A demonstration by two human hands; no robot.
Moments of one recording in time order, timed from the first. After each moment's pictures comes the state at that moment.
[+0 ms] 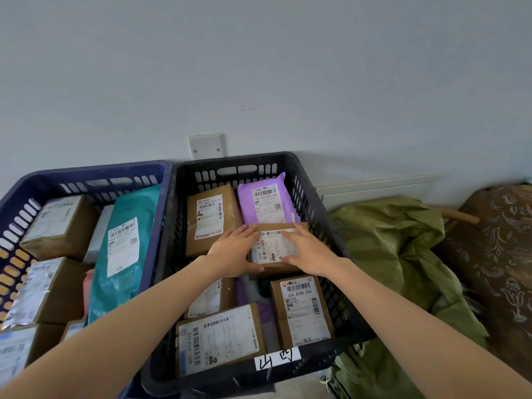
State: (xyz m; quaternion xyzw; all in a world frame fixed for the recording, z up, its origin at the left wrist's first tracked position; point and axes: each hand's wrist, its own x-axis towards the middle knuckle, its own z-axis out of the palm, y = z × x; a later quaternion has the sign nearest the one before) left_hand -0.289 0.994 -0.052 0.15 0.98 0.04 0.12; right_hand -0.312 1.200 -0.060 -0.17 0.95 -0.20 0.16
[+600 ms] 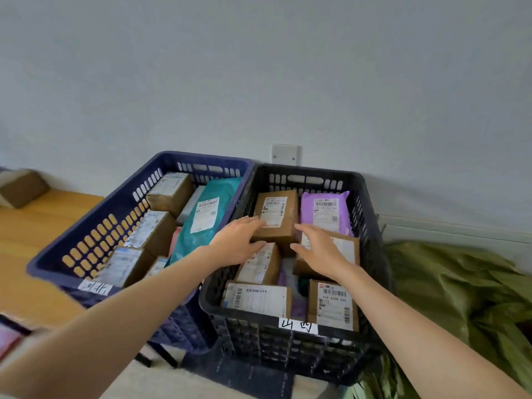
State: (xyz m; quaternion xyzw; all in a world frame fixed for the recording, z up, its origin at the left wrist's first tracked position) left_hand -0.191 0.956 0.008 -0.04 0.99 0.16 -0.01; right_hand -0.275 1.159 -0.015 -0.30 0.89 -0.33 0.11
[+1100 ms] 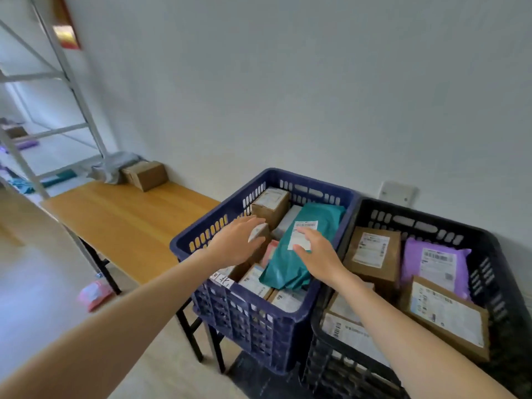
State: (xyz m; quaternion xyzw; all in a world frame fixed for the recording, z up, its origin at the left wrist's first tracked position) left_hand -0.048 0.808 0.043 -0.21 0.96 0.16 -0.11; right_hand -0.193 0.963 0.013 -0.44 0.82 -0.34 0.13
